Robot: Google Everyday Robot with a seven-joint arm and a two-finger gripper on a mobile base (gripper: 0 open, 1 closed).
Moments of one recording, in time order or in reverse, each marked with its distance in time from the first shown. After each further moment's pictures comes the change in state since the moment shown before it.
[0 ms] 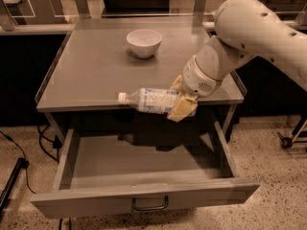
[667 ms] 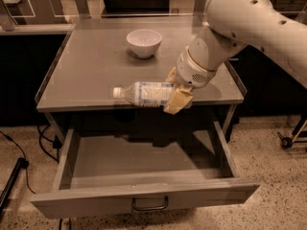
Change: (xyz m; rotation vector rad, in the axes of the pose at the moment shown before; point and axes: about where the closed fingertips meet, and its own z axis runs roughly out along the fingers) arm -0.014 -0.014 -0.009 0.019 0.040 -0.030
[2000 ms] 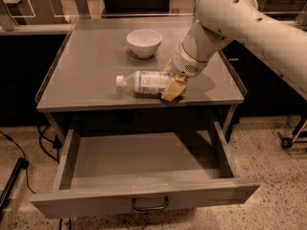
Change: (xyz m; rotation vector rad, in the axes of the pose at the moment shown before) arm 0.002 -0.061 0.019 0.067 0.018 0.006
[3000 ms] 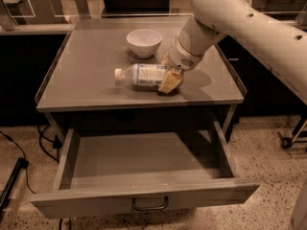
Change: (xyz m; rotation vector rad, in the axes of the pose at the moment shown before) arm -0.008 -0.029 0.003 0.047 -0.001 -0.019
